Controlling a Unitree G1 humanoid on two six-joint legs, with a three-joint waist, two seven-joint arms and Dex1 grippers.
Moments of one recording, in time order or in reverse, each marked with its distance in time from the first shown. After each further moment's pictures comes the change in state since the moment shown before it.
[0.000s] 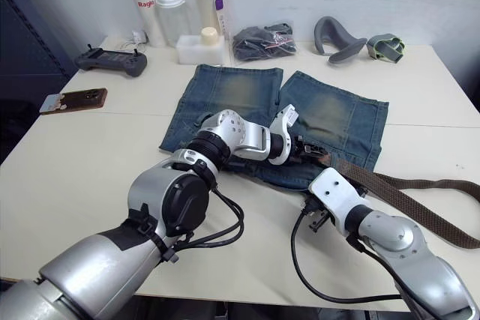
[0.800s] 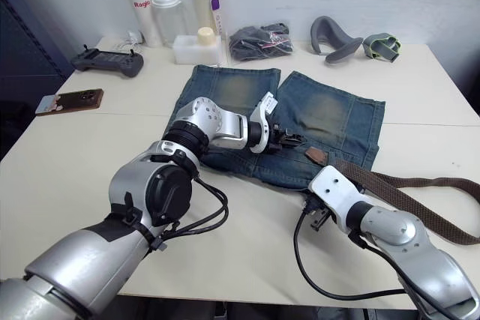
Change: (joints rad) left arm 0.005 0.092 -0.001 -0.044 0.019 0.052 -0.065; right arm -0.030 -0.045 0.004 0.042 0.029 -0.038 0.038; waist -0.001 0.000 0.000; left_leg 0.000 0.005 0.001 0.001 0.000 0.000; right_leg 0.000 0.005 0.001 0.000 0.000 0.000
